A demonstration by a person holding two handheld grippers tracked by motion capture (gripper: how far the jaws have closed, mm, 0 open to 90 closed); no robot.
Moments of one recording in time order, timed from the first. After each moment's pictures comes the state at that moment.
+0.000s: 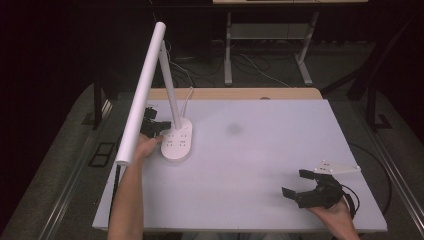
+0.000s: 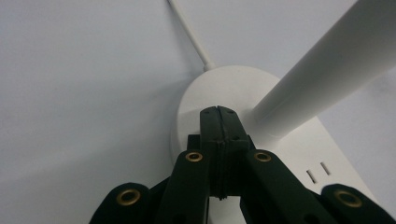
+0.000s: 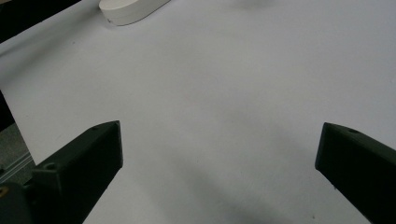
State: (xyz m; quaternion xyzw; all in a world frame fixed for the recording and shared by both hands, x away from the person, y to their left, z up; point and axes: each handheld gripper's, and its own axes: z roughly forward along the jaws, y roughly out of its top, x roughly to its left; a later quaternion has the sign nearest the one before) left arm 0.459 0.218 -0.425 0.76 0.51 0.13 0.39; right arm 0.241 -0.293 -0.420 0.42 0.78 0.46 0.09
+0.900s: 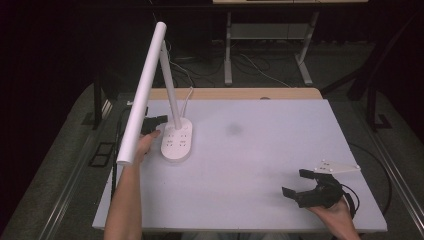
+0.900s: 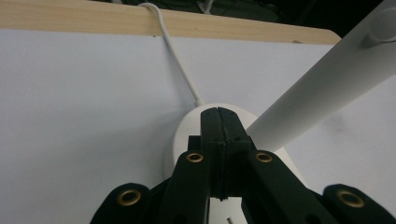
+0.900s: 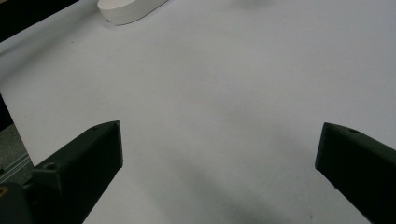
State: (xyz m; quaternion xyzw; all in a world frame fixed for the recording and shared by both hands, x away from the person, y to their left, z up) left arm 0.452 0.237 -0.408 0.70 0.53 0.11 0.47; right arm 0.242 -0.294 -0.420 0.42 0.78 0.46 0.08
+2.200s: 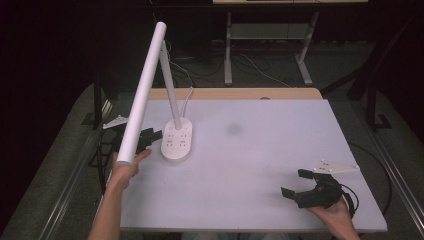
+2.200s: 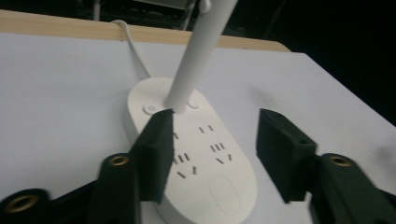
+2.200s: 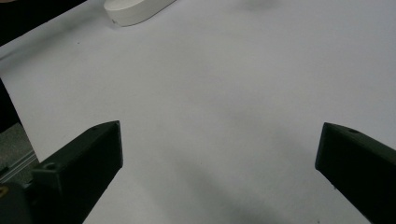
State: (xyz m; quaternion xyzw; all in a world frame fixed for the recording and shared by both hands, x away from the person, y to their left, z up) left arm 0.355 0.252 -0.385 0.68 0.49 0.11 0.53; right arm 0.242 -0.292 -0.419 0.42 0.78 0.46 0.08
